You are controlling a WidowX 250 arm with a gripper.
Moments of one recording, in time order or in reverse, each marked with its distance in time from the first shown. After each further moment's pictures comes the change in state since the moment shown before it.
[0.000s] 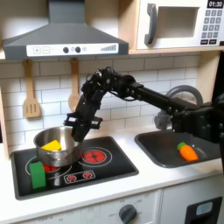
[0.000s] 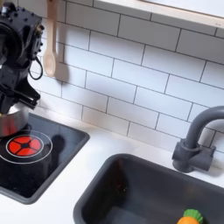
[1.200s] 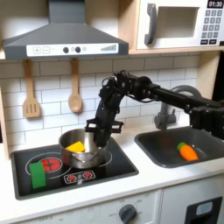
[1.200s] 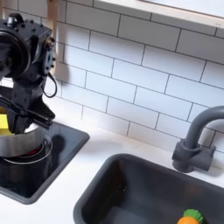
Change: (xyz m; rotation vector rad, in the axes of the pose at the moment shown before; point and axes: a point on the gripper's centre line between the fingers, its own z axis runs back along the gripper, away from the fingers) arm -0.035 -0.044 0.012 -0.123 0.039 -0.083
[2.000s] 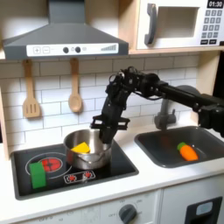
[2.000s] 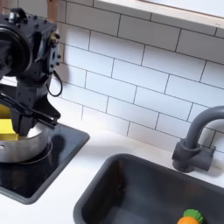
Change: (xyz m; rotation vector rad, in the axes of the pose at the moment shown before) arm -0.006 -0.006 0.015 0.005 -0.026 0.003
